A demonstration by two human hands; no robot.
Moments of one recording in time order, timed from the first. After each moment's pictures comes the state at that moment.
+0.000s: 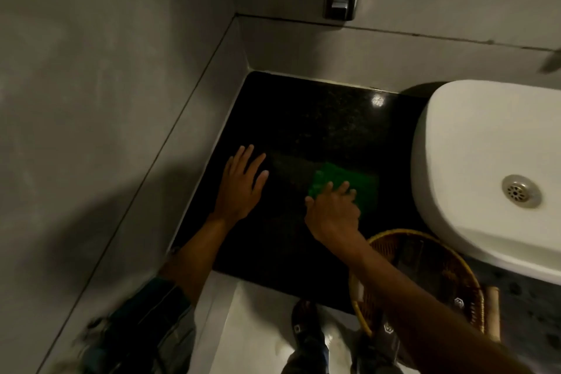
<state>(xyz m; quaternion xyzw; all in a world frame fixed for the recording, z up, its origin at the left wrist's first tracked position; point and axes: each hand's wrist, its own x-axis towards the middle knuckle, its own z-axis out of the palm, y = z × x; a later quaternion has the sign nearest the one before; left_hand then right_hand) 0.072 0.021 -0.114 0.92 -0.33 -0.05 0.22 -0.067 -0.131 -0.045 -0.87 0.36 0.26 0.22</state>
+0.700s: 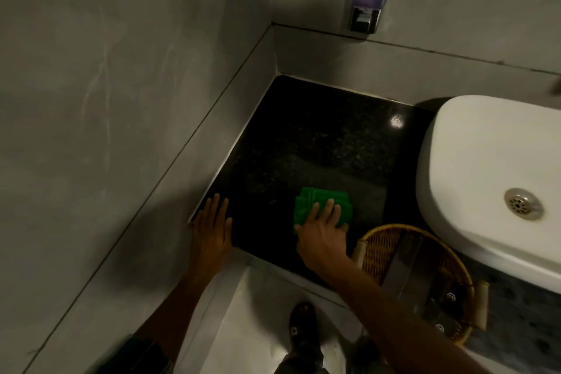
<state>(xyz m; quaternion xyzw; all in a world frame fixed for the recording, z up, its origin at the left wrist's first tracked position) -0.041 0.147 -0.119 0.97 -0.18 -0.04 0.18 -0.123 -0.073 -0.072 -0.93 0.23 0.23 0.15</state>
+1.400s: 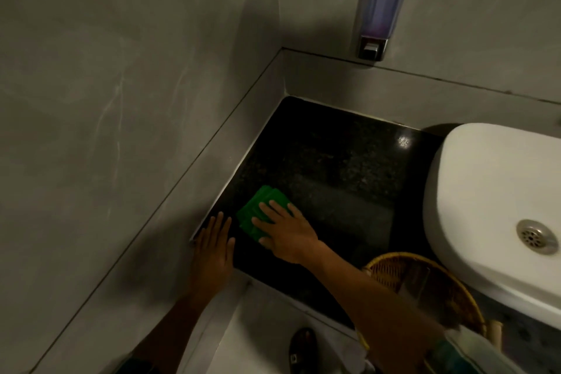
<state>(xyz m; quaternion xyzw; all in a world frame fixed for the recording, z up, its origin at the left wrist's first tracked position) -0.039 0.142 -0.110 0.97 -0.18 -0.03 0.16 -0.052 -0.061 -0.082 -0.98 -0.11 0.15 0.11</state>
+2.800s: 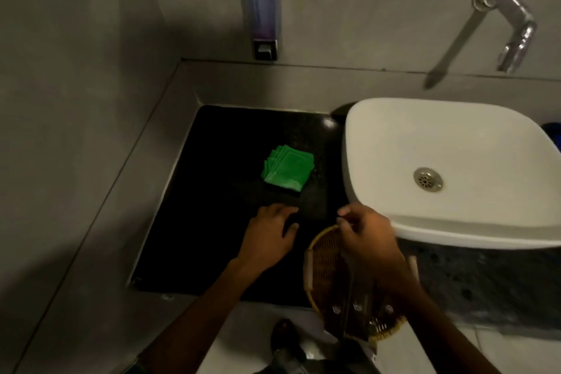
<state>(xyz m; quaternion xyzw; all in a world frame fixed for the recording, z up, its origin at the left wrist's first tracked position) -0.066 -0.057 -0.046 0.87 -0.40 -0.18 0.22 -0.209 -0.195 0.015 -0.85 0.39 -0.09 0.34</state>
